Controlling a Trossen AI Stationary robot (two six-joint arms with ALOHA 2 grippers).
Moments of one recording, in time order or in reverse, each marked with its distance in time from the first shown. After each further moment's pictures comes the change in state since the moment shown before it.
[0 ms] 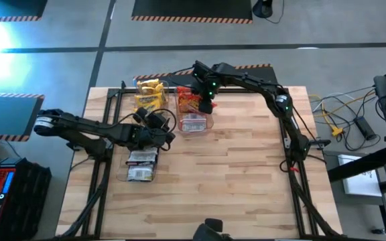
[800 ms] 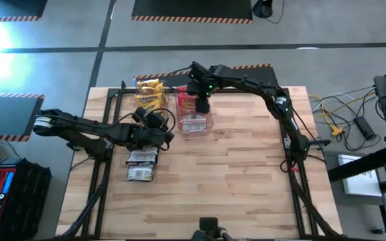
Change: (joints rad) left arm 0.000 -0.015 0.000 -0.023 0.000 -0.004; right arm 0.046 -0.007 0.026 0.088 0.160 -0.078
